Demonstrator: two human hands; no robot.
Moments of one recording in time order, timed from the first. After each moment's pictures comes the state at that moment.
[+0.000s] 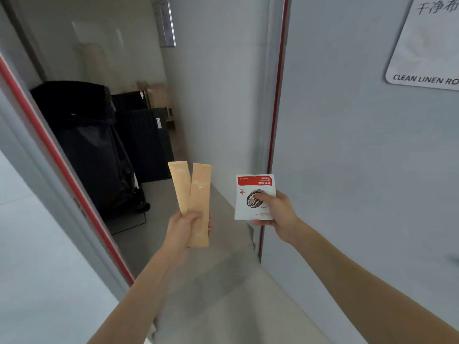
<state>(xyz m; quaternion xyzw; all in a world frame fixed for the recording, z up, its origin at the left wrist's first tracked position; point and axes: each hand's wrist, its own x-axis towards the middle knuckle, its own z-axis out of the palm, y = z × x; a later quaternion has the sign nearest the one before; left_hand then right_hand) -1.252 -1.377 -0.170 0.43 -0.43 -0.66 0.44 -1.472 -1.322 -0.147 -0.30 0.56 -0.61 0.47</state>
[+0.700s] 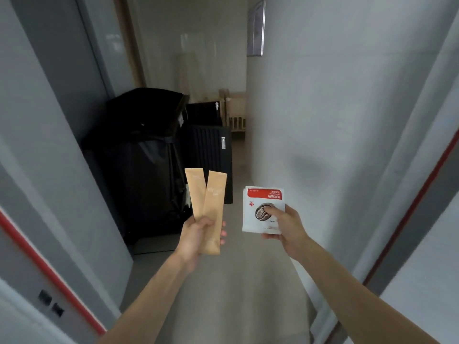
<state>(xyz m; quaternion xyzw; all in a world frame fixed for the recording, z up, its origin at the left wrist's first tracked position) -1.291 -1.768 -0.151 0.48 -0.37 -0.59 0.54 -1.505 -1.793 -0.151 -0.37 0.50 -0.53 0.57</state>
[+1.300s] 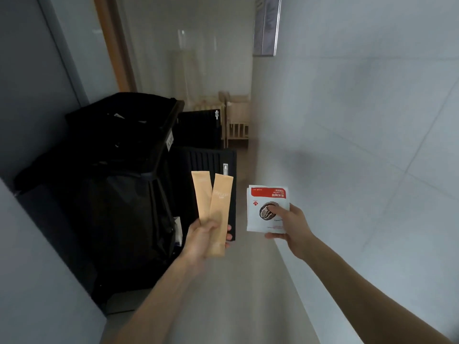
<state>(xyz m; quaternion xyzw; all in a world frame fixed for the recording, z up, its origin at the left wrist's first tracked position) -1.266 -2.198 -0.164 0.49 -0.32 -0.61 0.54 -1.477 -2.216 -0.140 -0.40 0.51 -0.52 0.56</state>
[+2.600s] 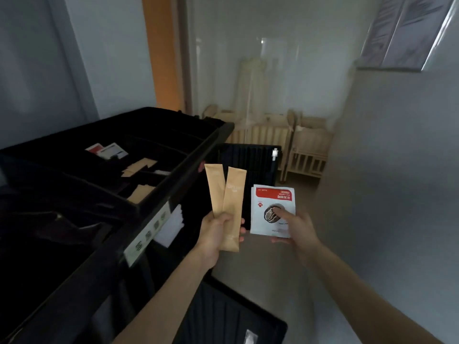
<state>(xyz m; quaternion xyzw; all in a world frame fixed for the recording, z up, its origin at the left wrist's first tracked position) -1.197 -2.942 -0.152 0.50 -0.26 -0.51 0.65 -1.375 -3.014 -0.139 -0.49 0.44 -0.43 0.62</state>
